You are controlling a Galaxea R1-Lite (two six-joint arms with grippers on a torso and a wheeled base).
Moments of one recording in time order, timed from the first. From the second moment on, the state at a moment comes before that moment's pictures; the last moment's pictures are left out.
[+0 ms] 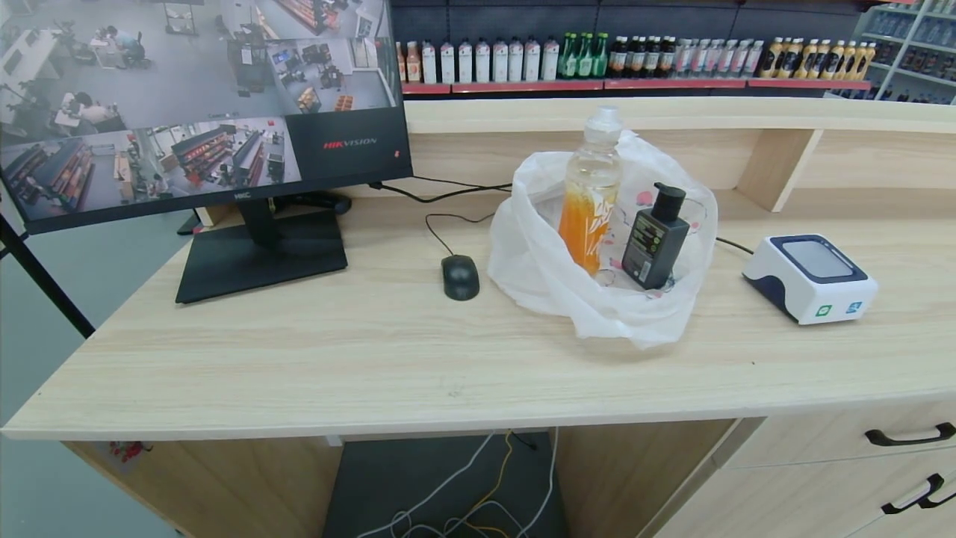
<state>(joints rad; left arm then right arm) 0.00 0.00 0.00 0.00 0.00 0.01 0.31 0.27 0.00 -0.05 -0.06 0.00</state>
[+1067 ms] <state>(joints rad) 0.00 0.00 0.00 0.00 0.00 0.01 0.00 0.01 0.00 0.00 -0.06 0.02</state>
